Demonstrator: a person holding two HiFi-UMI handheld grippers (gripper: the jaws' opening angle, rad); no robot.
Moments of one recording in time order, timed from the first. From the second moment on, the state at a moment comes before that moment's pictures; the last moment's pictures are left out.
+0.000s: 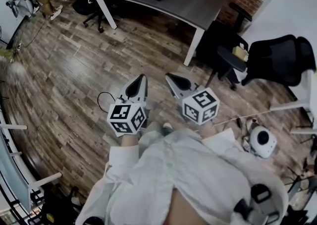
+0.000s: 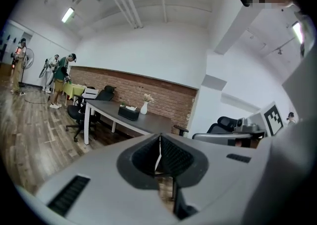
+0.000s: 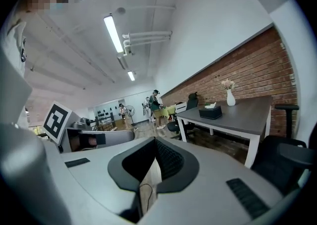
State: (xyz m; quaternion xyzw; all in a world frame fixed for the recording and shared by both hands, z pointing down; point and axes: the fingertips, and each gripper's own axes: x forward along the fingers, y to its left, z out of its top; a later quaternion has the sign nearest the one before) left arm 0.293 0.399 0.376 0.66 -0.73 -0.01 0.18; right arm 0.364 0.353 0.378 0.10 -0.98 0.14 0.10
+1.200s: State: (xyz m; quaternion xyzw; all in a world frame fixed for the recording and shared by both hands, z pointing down) left arm 0.088 0.260 0.369 0.70 -0.70 0.05 0.16; right arm 0.183 0.206 0.367 0.22 -0.97 0.09 0.10
